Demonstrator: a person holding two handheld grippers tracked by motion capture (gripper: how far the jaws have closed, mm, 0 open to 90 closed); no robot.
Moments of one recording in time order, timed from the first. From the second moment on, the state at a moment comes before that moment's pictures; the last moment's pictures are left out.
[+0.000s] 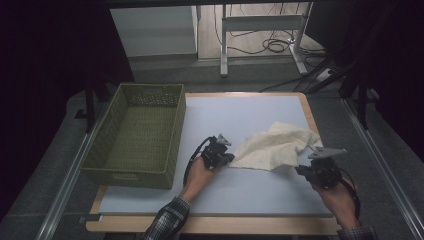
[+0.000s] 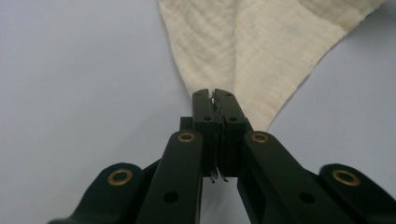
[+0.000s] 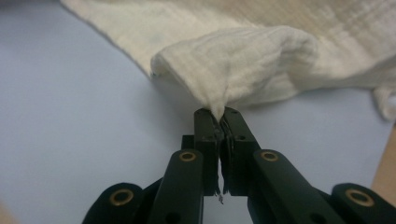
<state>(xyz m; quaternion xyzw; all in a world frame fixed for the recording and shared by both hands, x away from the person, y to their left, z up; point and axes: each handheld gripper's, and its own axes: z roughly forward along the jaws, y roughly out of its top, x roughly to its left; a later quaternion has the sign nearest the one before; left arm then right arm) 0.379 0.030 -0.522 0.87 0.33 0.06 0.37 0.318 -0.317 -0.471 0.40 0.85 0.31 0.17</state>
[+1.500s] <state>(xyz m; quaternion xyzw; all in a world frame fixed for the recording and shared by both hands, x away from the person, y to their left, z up) 0.456 -0.065 -0.526 0.87 0.31 0.08 0.37 0.366 -0.364 -0.504 0.48 0.79 0.33 0.19</state>
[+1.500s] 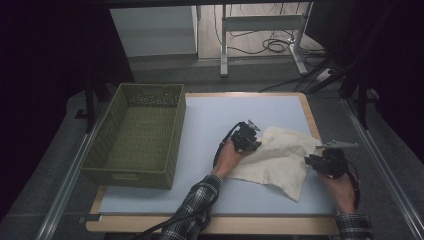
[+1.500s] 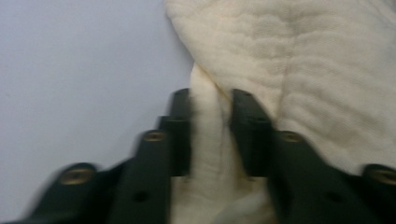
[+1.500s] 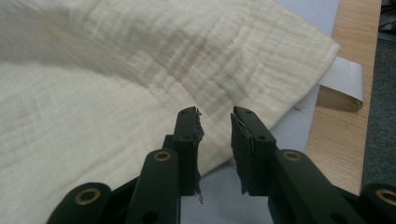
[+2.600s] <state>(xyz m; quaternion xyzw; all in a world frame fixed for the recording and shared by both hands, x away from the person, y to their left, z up) 0.412 0.032 -0.499 0.83 0.38 0.16 0.38 0.366 -0.352 -0.495 0.47 0.79 0.35 0.17</state>
